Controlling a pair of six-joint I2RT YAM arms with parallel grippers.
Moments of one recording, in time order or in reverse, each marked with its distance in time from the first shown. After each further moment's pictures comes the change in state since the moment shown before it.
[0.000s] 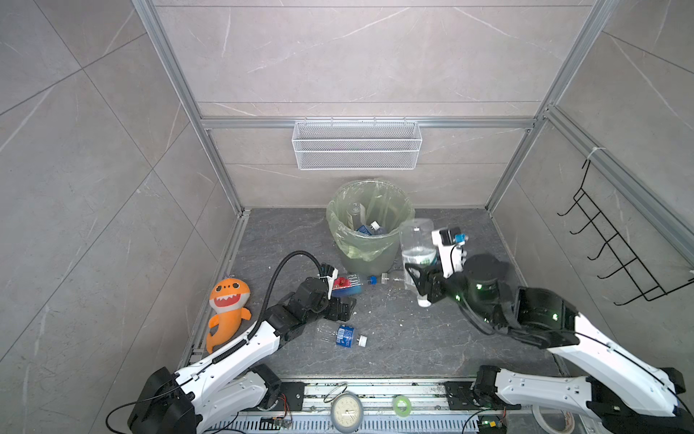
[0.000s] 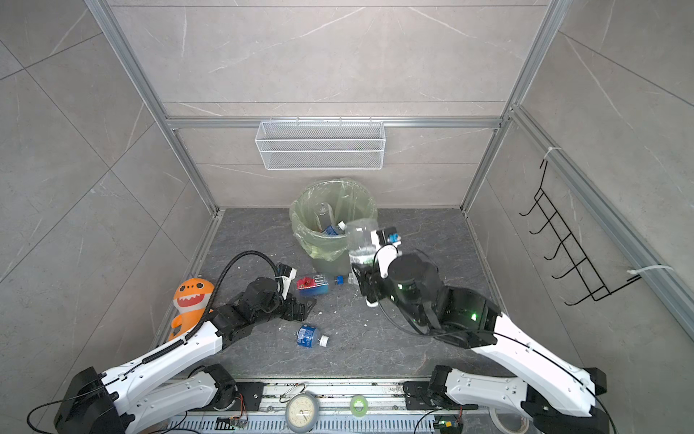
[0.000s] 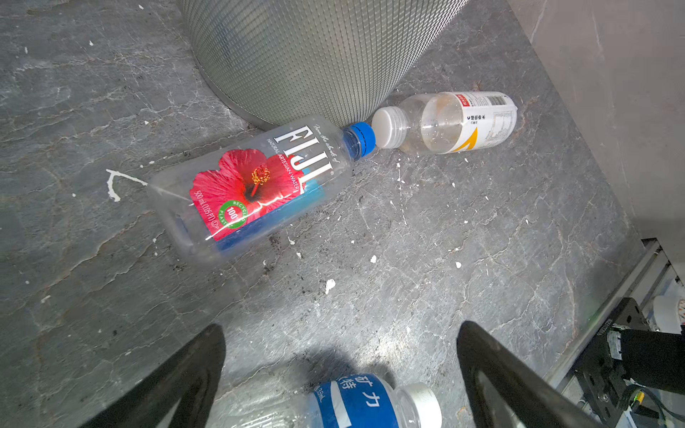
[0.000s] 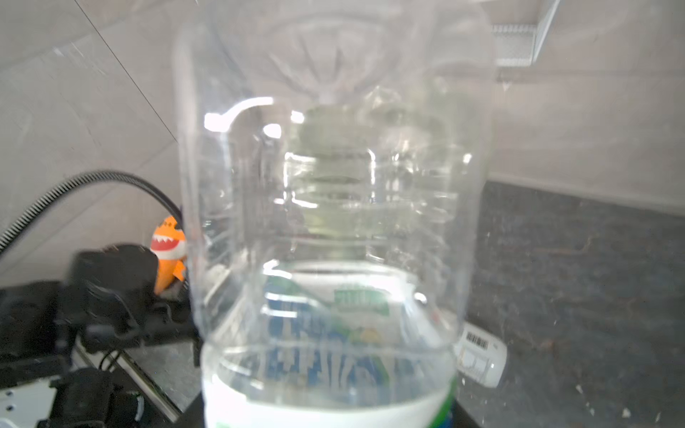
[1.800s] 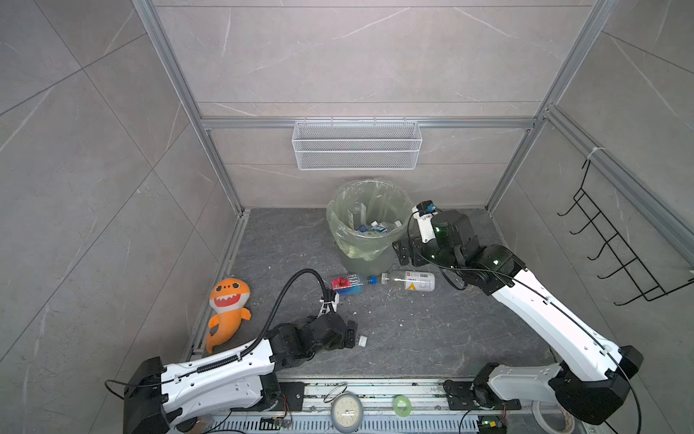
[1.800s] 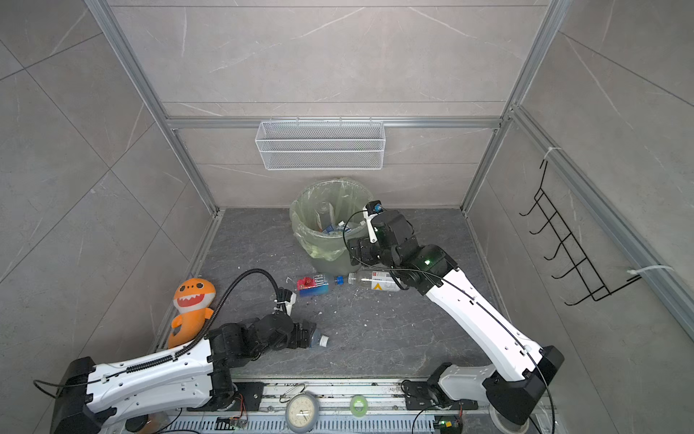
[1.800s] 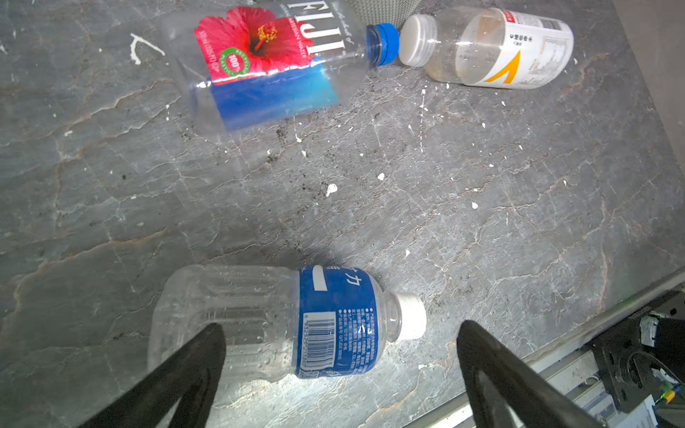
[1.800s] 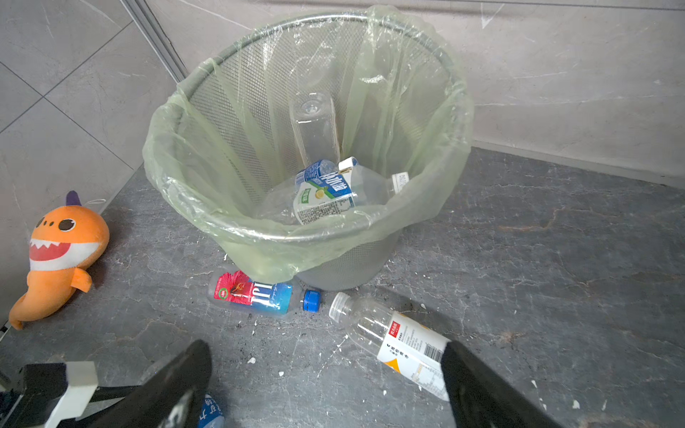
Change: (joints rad) left arm -0.441 -0.088 -0.005 -0.296 -0.414 -0.471; right arm -0.372 0.183 -0.098 0.032 -0.281 -0.085
